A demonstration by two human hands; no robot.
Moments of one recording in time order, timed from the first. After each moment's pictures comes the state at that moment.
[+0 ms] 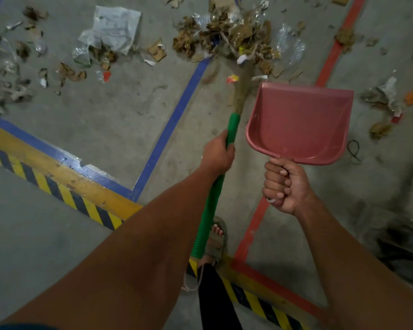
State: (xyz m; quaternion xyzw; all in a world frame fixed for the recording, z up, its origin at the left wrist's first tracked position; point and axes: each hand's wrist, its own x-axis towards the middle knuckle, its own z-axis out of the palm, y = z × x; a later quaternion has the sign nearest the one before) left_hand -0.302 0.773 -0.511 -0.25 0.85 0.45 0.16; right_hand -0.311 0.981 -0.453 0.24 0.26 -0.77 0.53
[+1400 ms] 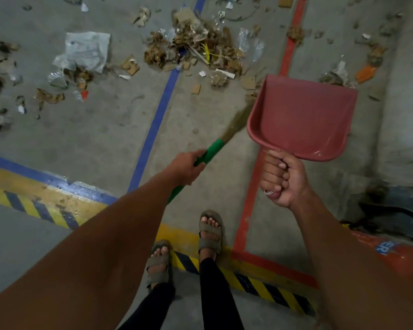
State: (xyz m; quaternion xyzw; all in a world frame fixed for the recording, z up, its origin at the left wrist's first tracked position) left_hand -0.221 0.742 -0.478 -0.08 0.88 0.34 0.32; right_hand -0.238 1.026 -0.411 0.23 0.25 -0.84 0.43
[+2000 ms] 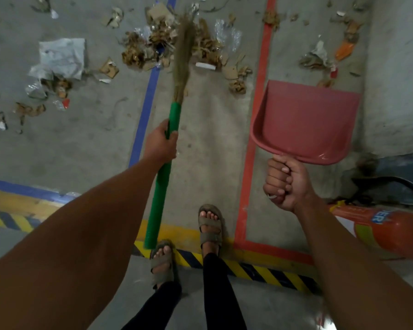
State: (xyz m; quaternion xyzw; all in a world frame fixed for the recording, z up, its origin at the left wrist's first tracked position) left_hand -0.246 0.722 -0.485 -0.22 0.87 0.41 0.14; right_hand -0.184 1.066 -0.421 0.23 0.26 -0.86 0.38
